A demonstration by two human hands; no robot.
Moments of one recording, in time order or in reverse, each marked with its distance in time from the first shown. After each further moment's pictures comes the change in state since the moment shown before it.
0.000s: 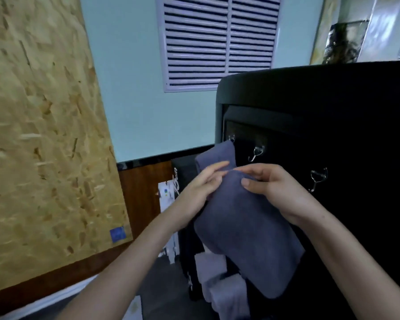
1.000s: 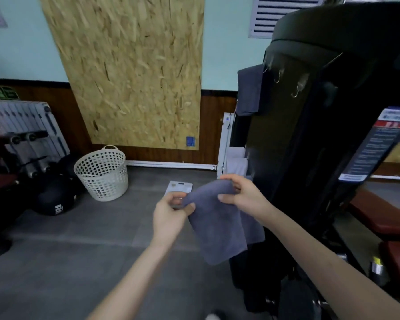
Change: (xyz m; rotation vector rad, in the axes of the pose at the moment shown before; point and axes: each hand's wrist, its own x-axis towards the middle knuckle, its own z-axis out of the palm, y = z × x) left_hand -0.464 0.049 0.393 0.132 1.139 -0.413; right_hand -0.453 0.065 -0.060 -0.269 -0.499 0.057
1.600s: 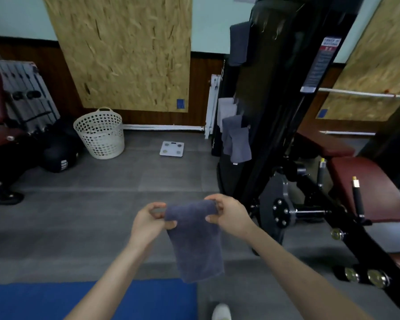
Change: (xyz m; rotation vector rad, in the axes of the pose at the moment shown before) left_hand -0.302 -0.125 -0.257 -0.011 -0.191 -0.278; right_hand -0.376 -0.021 0.231 -0.327 -0.011 0.124
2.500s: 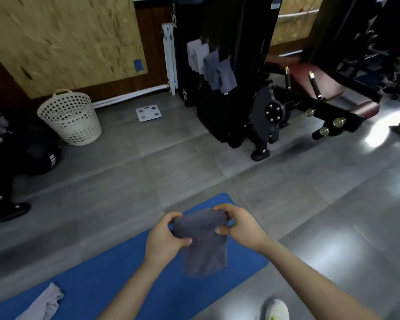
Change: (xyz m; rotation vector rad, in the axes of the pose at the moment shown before) left_hand -0.145 -0.118 -0.447 0.511 -0.507 0.106; right_hand -0.250 -0.296 0.369 0.196 0.134 0.364
